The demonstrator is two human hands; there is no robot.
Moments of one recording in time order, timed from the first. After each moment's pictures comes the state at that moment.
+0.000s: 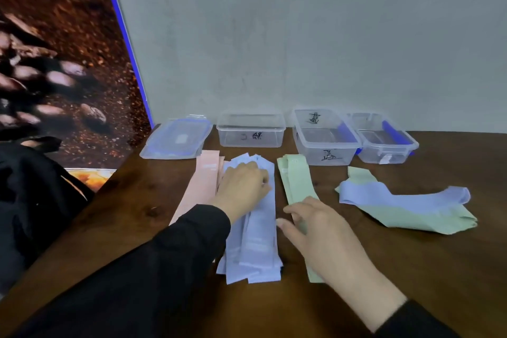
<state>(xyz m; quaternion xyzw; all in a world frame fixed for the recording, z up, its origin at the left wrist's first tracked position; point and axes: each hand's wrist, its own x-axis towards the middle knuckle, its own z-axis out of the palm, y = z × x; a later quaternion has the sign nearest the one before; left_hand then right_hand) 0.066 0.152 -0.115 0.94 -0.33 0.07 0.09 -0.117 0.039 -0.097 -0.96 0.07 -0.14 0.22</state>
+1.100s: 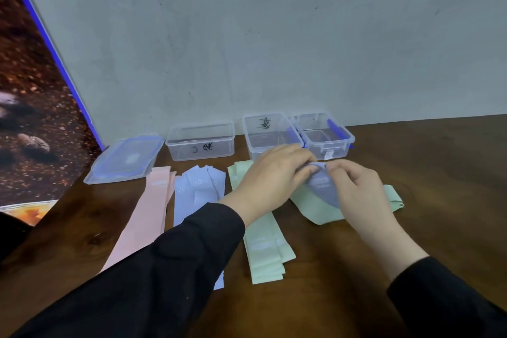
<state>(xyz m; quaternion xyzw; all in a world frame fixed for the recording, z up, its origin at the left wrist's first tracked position) -0.035 0.032 -0.037 0.77 -0.56 0.14 0.28 -0.163 -0.088 -0.050 -0.78 0.18 -0.32 0.51</state>
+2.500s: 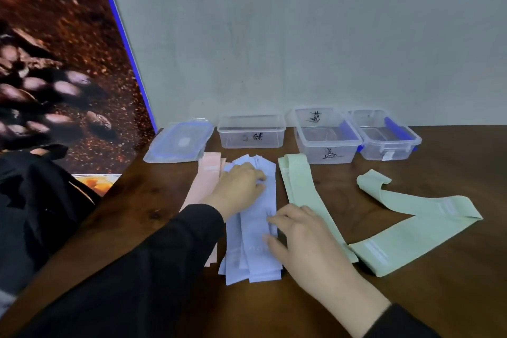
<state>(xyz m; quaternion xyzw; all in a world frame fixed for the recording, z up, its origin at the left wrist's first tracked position) 0.073 0.162 -0.113 0.94 -0.34 0.00 0.10 -0.117 0.054 -0.112 -0.97 -0.02 -0.14 0.18</state>
